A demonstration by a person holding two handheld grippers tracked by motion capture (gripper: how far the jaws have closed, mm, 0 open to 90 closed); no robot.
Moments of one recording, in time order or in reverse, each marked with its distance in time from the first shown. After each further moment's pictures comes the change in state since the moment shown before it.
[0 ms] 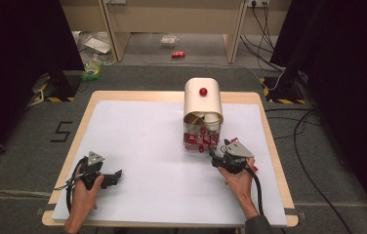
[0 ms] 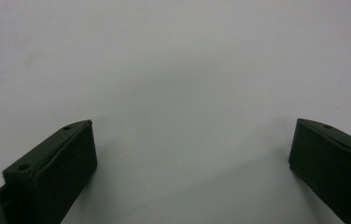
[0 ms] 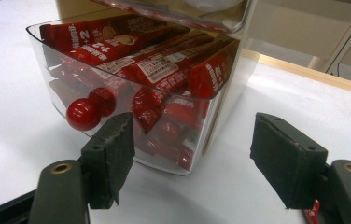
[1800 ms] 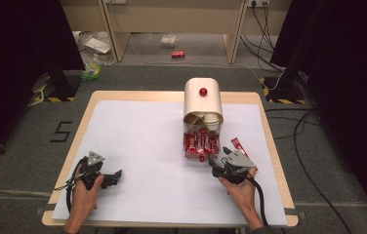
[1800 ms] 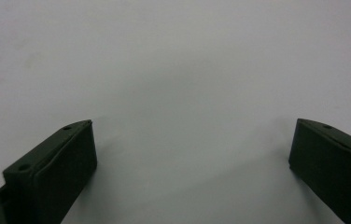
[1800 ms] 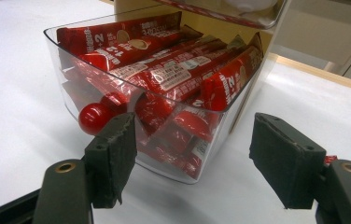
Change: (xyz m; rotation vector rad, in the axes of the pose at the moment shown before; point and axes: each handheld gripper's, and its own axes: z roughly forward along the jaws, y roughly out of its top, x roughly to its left) left arm 0.000 0.000 0.000 0.000 0.001 0.001; right arm 0.015 -0.007 -0.028 -0.001 0.054 -0.034
